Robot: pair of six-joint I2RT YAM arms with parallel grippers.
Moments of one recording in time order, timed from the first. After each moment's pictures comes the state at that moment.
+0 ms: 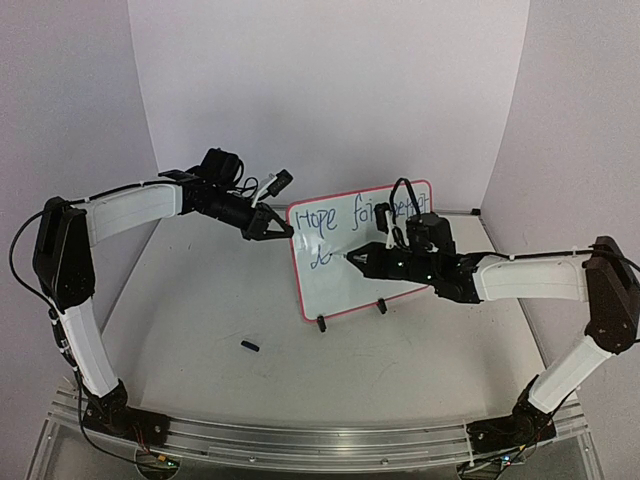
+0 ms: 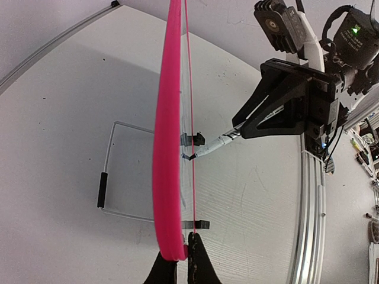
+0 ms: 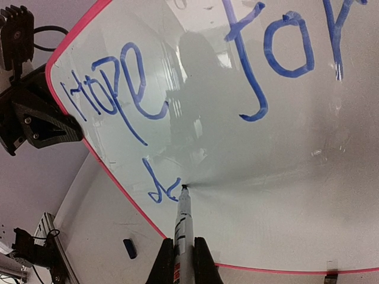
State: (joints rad) left arm -0.53 1.82 1.55 -0.51 0.78 0.24; right arm 0.74 1.58 0.92 0.27 -0.13 0.57
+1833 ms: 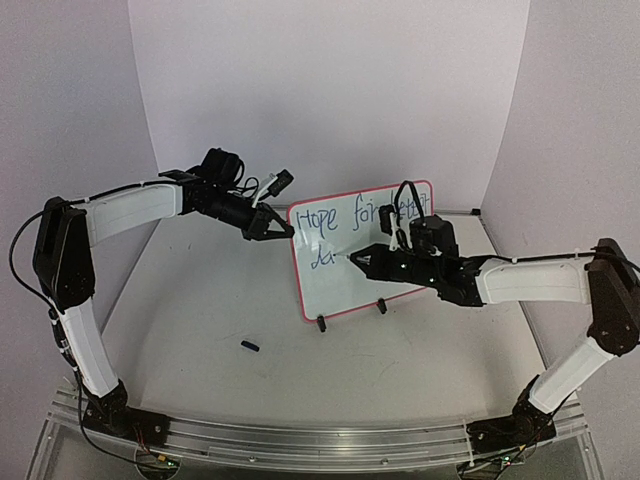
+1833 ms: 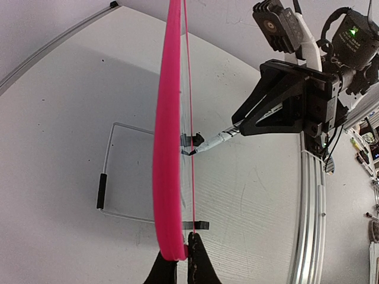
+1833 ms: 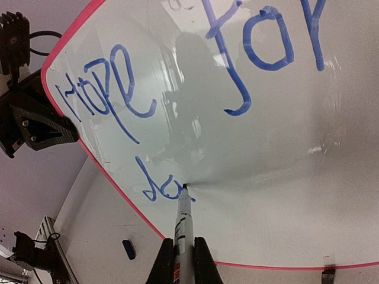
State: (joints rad) left arm -0.54 1.82 1.55 -0.51 0.78 0.24; right arm 0.74 1.56 0.89 0.29 -0.12 0.58
